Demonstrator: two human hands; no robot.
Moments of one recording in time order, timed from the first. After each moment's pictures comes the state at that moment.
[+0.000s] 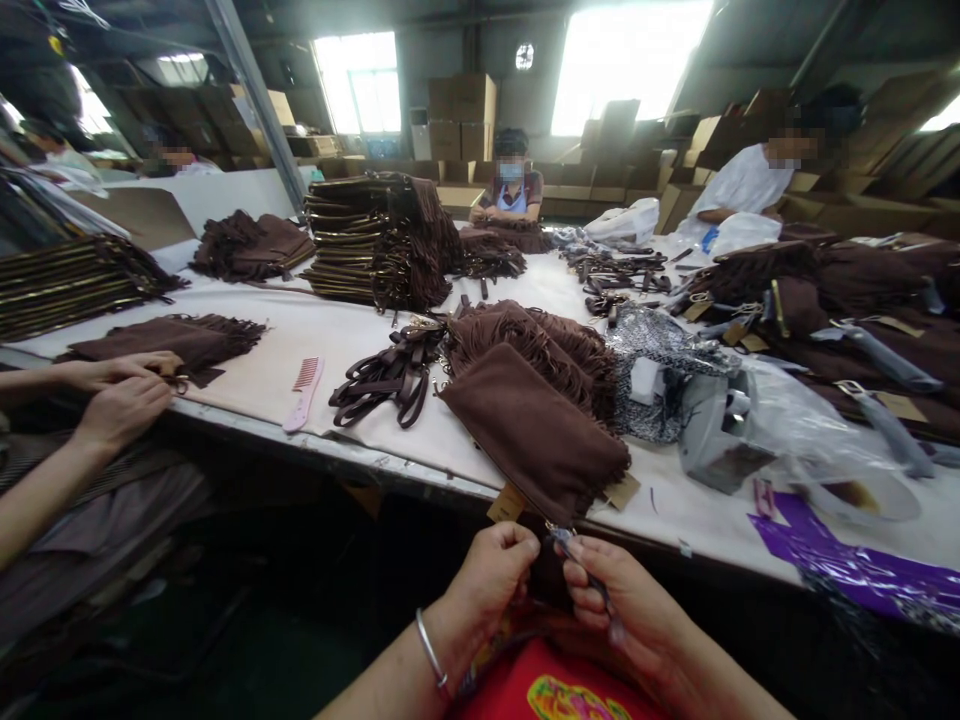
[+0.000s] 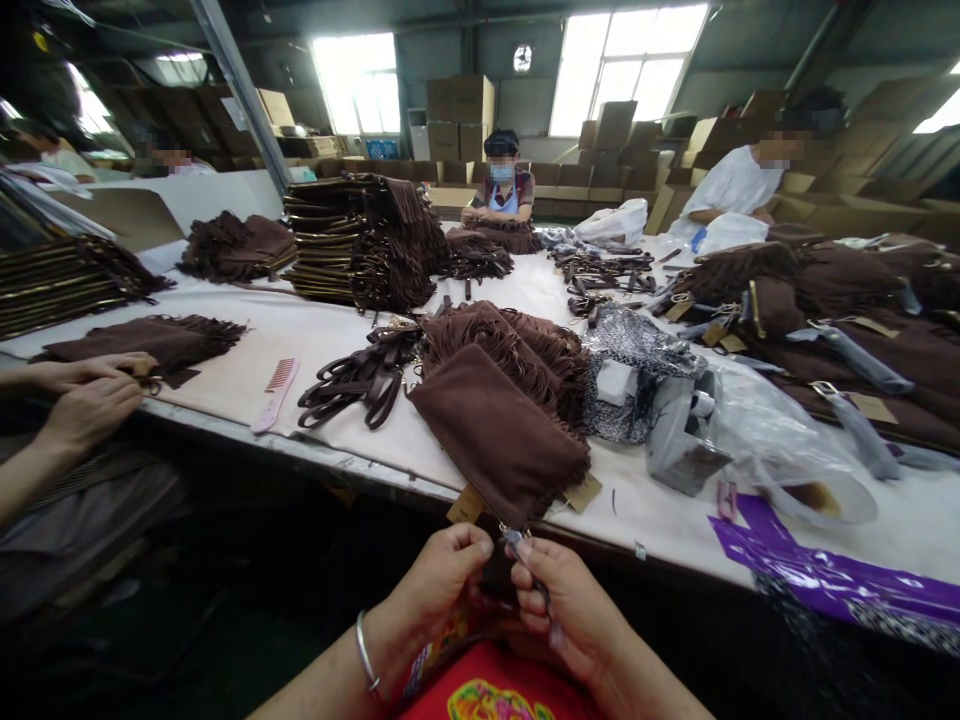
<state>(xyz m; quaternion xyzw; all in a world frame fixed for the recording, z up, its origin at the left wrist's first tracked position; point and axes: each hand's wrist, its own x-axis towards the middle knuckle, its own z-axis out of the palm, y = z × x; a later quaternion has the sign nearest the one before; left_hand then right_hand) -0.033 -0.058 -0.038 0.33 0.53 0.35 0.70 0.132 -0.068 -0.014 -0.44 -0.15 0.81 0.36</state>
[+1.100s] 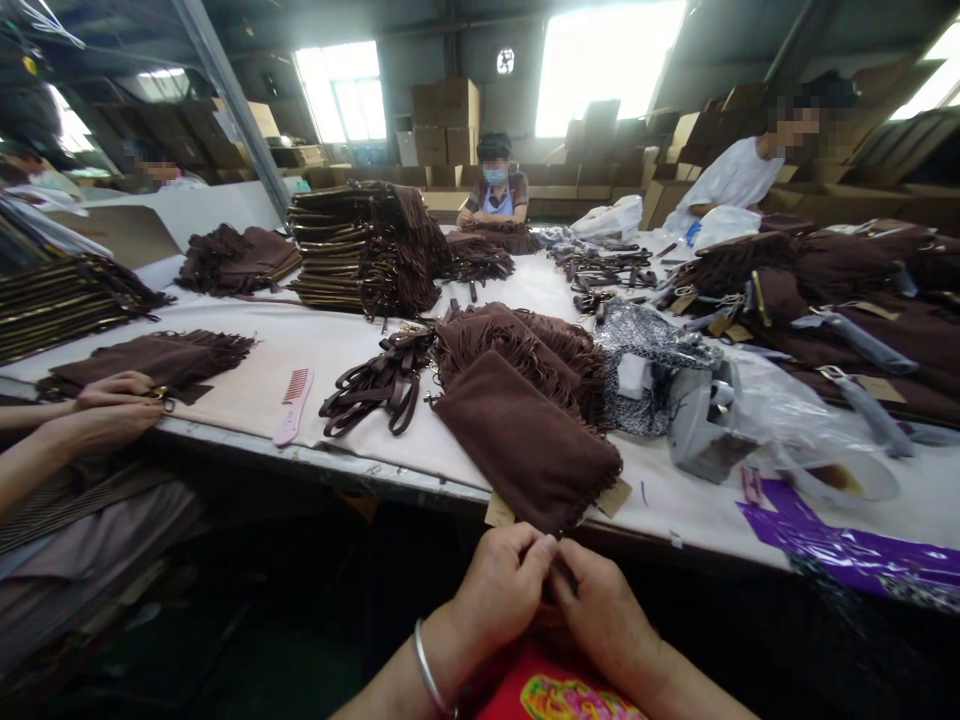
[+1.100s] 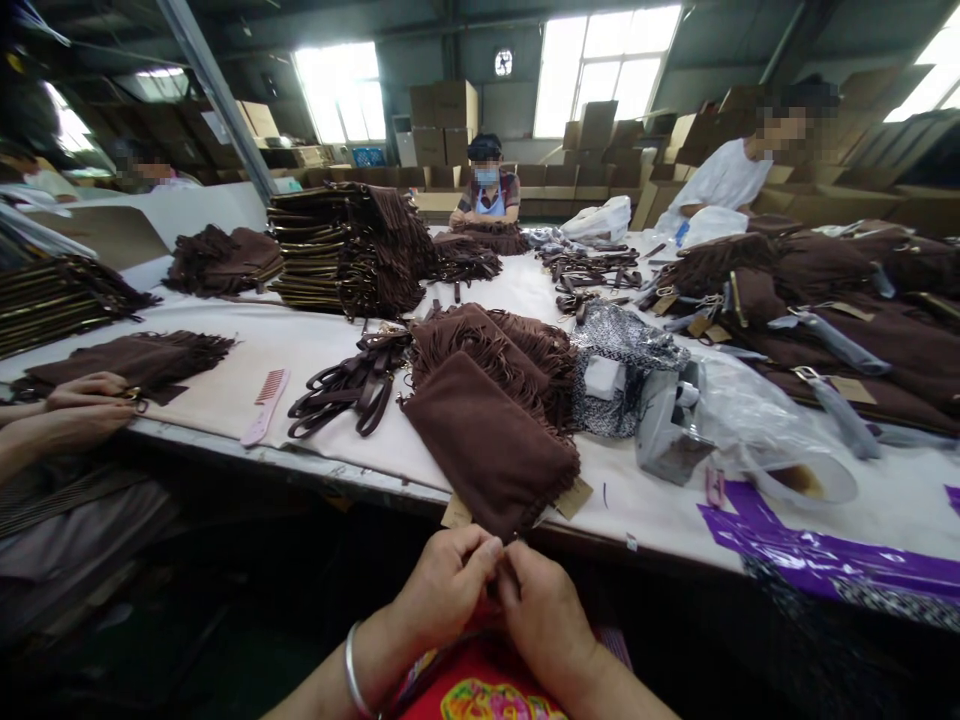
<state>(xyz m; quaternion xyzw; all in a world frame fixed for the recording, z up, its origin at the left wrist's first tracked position) -0.030 -0.054 0.001 0.54 0.52 0.34 0.57 0.123 -0.080 -0.025 -0.61 -0.67 0.34 0.24</state>
